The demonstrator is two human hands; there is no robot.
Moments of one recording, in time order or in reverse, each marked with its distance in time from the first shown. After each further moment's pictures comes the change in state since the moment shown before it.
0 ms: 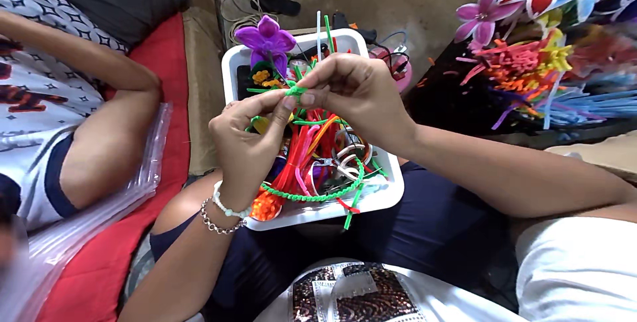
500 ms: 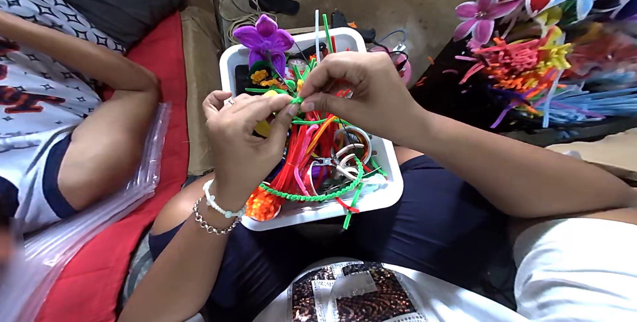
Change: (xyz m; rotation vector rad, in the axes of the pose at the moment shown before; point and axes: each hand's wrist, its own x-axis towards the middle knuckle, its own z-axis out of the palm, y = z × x) left_hand 0.004 -0.003 -0.006 0.286 -0.074 0.216; right_hand 0.006 -0.002 -0.017 -0.347 -0.161 -0.147
